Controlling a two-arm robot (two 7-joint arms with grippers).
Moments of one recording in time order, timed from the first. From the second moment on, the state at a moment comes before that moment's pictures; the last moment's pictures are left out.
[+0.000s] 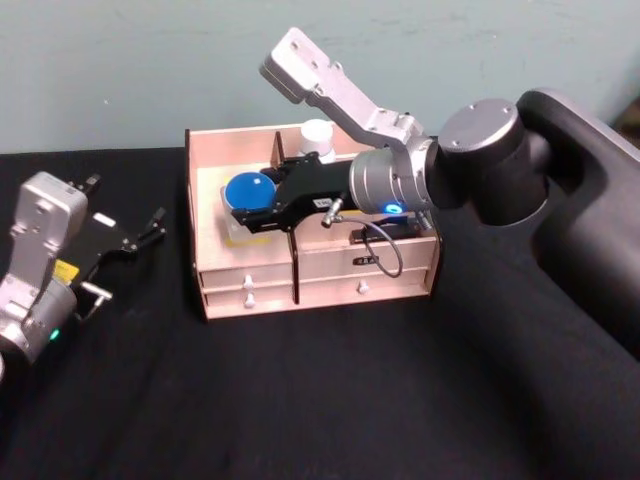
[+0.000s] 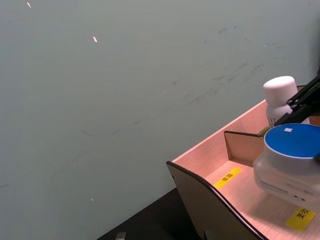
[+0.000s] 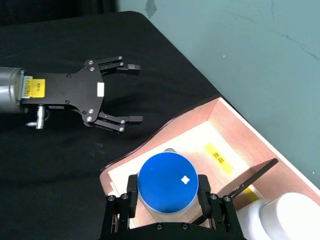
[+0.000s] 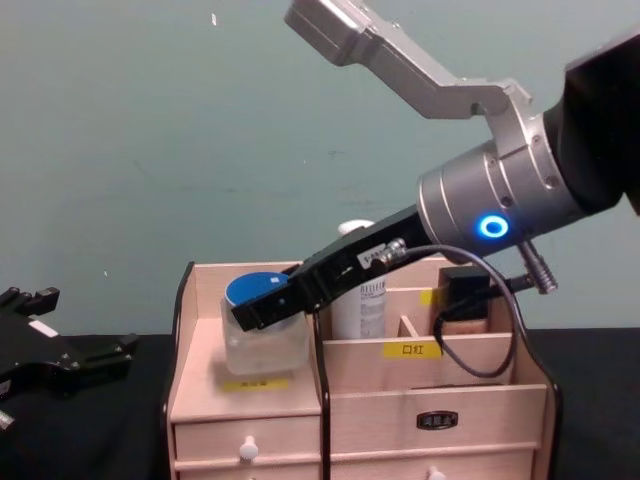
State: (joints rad) left arm -0.20 0.60 0.45 -1.41 -0.25 -0.12 0.03; right arm 0.75 0.30 -0.76 -1.34 0.28 0.59 0.56
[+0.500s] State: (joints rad) left arm -0.20 0.60 0.45 -1.41 -0.25 -0.12 0.03; right arm 0.77 0.25 -0.75 -1.26 0.26 0.57 0.57
